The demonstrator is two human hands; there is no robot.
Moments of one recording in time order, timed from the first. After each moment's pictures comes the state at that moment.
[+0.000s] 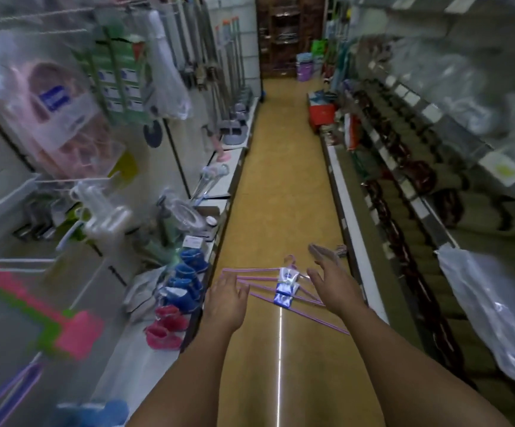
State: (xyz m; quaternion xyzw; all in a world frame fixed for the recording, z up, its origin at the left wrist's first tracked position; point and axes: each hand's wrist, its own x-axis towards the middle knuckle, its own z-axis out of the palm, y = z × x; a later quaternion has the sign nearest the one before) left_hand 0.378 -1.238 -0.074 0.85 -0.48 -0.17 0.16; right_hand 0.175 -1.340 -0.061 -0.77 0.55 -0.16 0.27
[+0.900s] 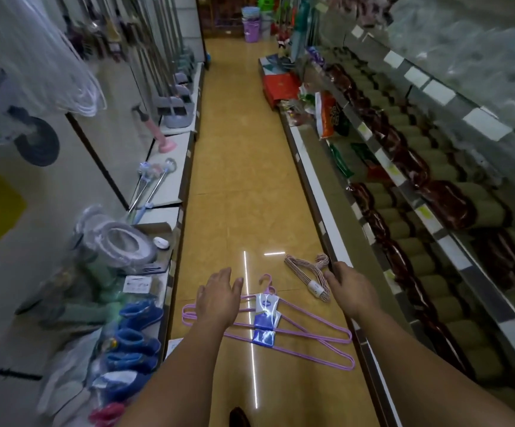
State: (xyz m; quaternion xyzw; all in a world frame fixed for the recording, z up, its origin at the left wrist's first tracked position) left_hand 0.510 -1.587 -0.141 0.80 -0.53 -0.25 0.14; right_hand 0.255 -1.647 -0.127 -0.68 0.68 -0.09 0.25
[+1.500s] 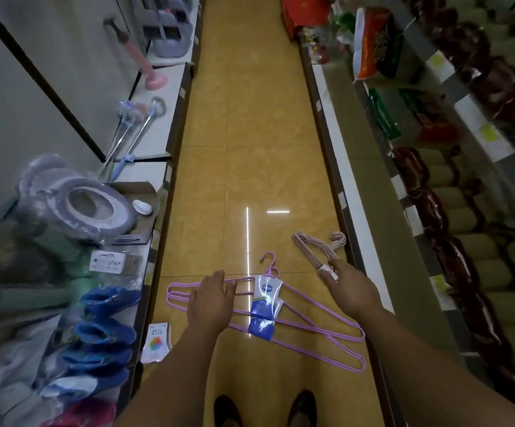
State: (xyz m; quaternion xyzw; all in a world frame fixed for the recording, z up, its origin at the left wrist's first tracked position) left_hand 0.535 -1.702 -0.321 0.83 -0.46 -0.31 0.09; right_hand 0.288 -1.795 -0.309 -0.72 0.64 0.01 0.28
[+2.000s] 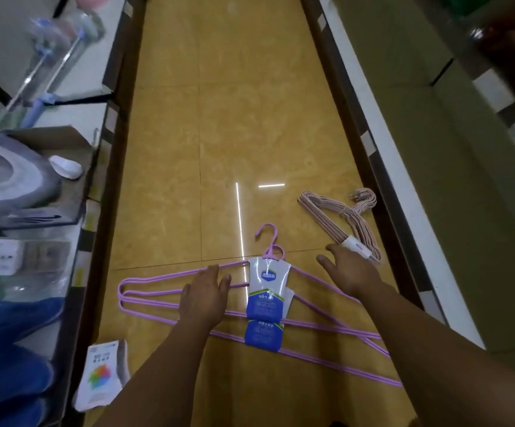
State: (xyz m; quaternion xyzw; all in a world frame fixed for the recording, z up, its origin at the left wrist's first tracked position) left_hand 0.560 -1.776 -0.656 0.81 -0.49 -0.32 0.02; right_hand 0.305 -1.876 -0.634 -0.70 0.65 0.12 0.27
